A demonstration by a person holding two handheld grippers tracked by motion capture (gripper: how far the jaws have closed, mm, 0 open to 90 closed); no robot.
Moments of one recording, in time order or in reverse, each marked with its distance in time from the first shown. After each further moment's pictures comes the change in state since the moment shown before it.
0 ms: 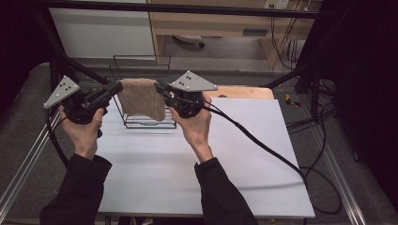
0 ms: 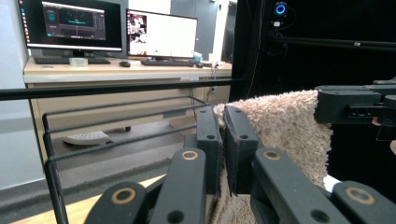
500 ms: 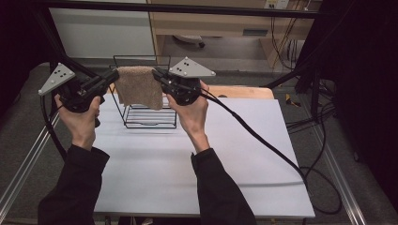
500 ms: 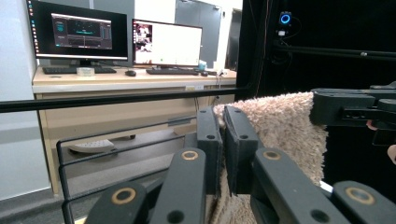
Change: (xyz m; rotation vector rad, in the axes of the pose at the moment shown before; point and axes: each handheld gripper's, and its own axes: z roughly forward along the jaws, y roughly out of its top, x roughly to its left) left arm 0.010 0.021 0.010 -0.024 0.018 -0.002; right arm -0.012 0.019 0.016 -0.028 -0.017 0.002
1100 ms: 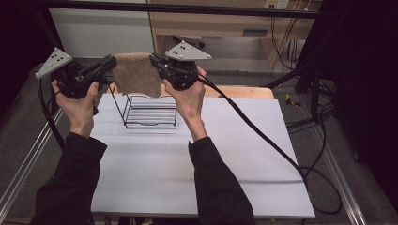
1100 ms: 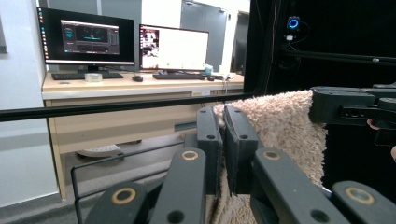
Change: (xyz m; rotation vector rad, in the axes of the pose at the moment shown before) left arm 0.013 0.024 0.014 -0.008 0.026 0.014; right arm -0.014 0.023 0.020 -0.012 -0.017 -0.018
